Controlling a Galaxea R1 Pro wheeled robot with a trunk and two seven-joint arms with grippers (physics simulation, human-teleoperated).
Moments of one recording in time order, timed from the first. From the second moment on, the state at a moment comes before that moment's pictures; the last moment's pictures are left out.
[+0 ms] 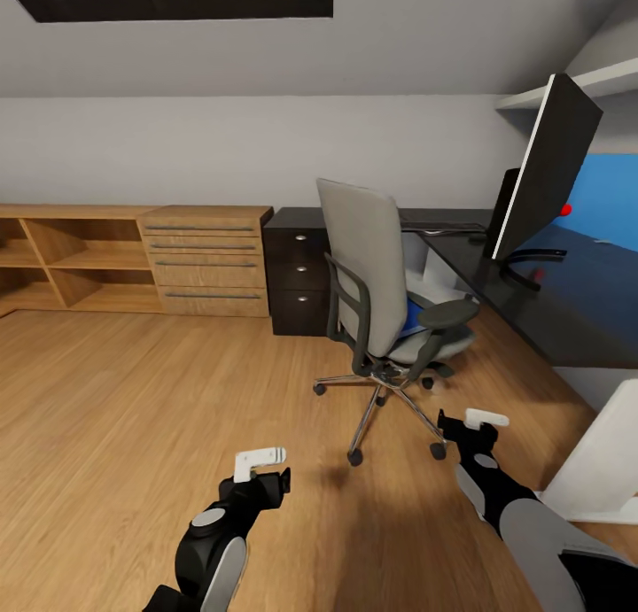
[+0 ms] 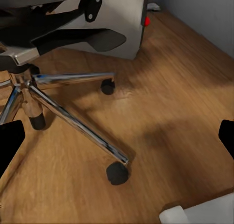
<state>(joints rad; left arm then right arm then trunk) -0.13 -0.15 -0.29 -1.62 0.29 0.70 0.43 -0.80 -0.10 -0.09 -0.25 -0.04 -0.30 -0.19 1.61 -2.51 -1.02</state>
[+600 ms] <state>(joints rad) -0.13 -0.14 -0.25 -1.62 0.30 0.70 0.42 -0.79 -0.11 -0.09 -0.24 -0.04 -0.33 -0.19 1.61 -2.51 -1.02</state>
